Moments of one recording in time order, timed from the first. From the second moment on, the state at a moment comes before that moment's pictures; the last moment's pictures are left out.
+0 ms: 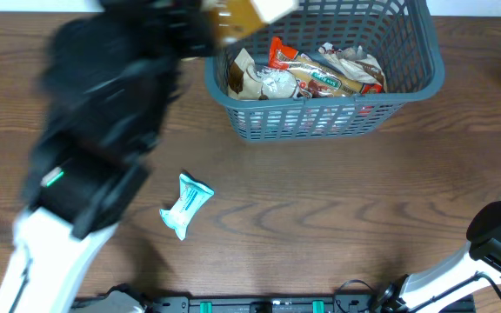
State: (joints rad) left arm -0.57 1.39 1.88 -0.47 -0.29 -0.41; right arm -0.62 1.94 2.16 -1.29 0.23 0.15
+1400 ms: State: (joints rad) left arm -0.53 2.11 1.87 -0.72 -0.24 -0.35; right arm -0.62 1.94 2.16 -1.29 0.23 0.15
